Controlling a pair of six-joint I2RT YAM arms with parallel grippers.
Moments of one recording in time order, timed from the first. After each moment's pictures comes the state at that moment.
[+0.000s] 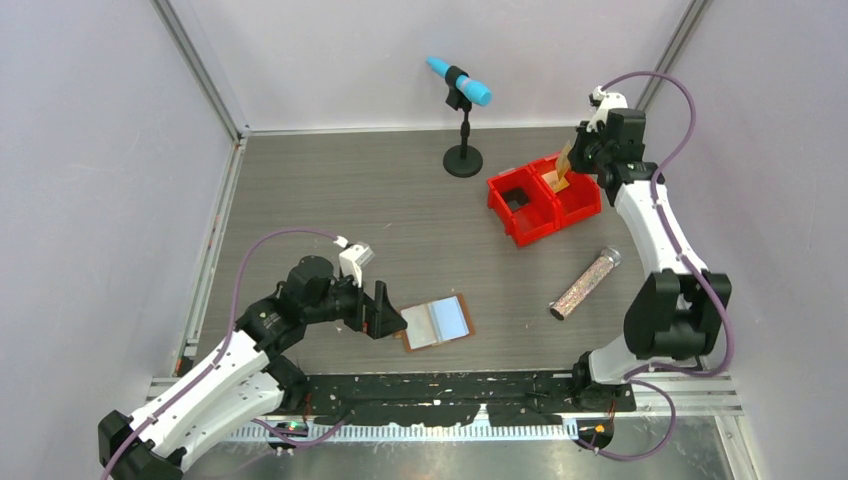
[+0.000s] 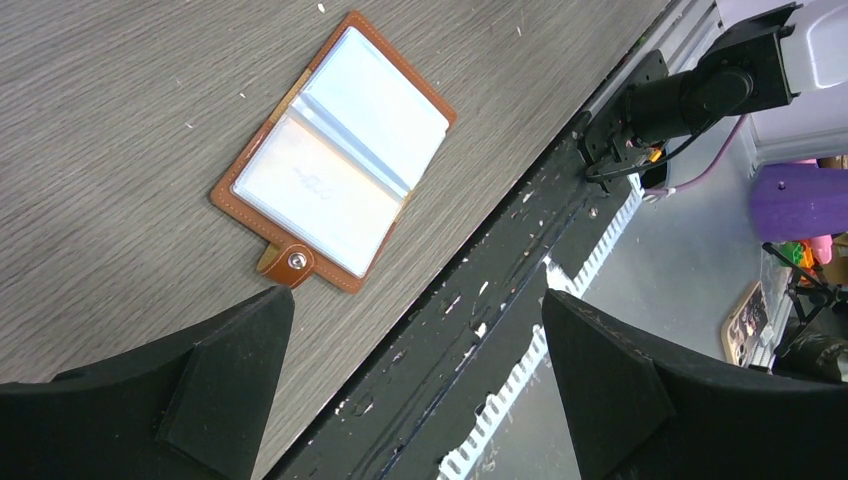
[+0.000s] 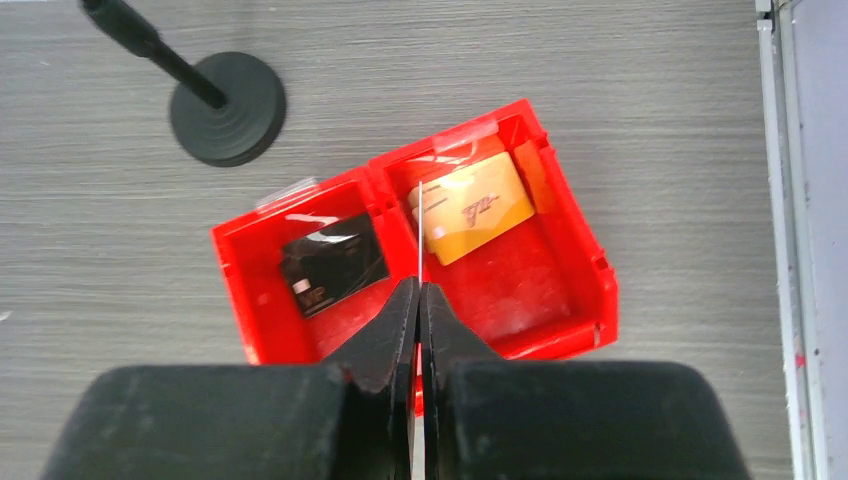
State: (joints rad) left arm -0.67 0.68 0.54 -0.43 0.41 -0.47; right arm -0.04 1.48 1.32 -0.33 -0.11 0.06
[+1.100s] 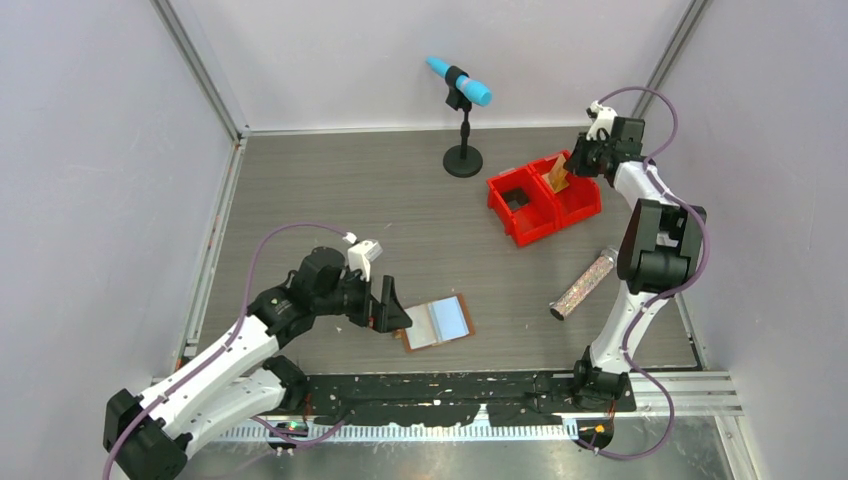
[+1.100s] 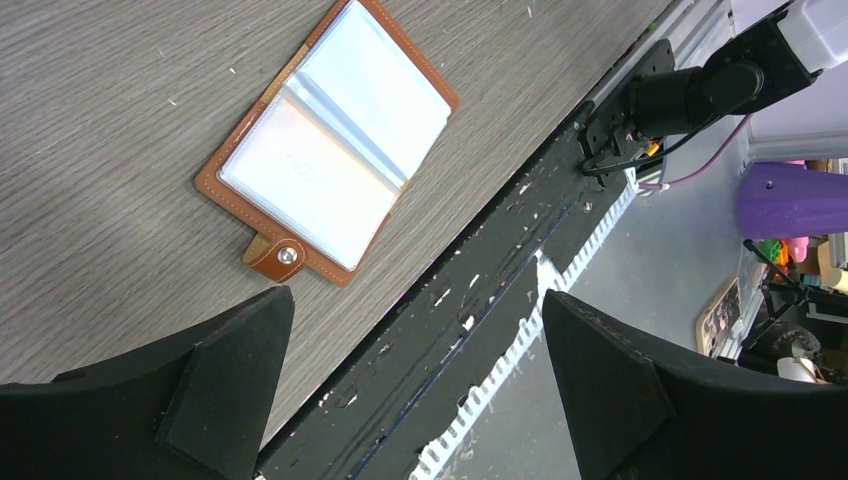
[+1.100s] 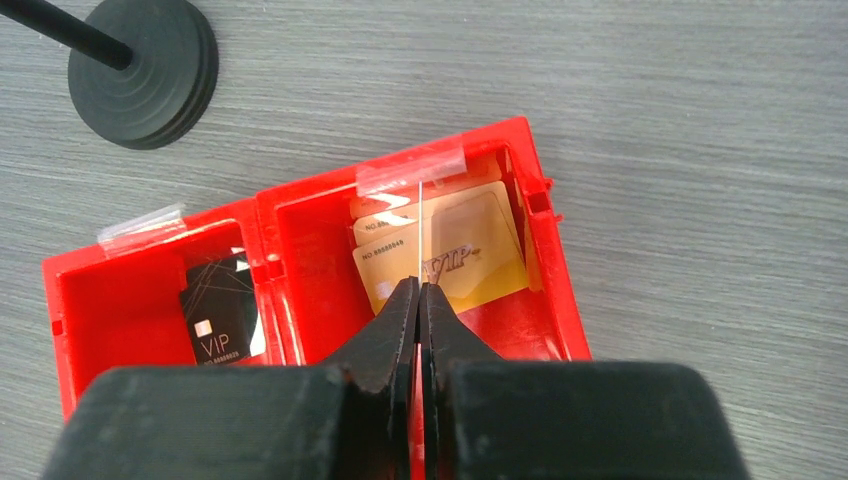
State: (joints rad) left arm -0.67 0.80 0.59 -0.44 0.44 -0.50; right arm -0.18 1.96 1.49 -0.18 -0.41 -0.07
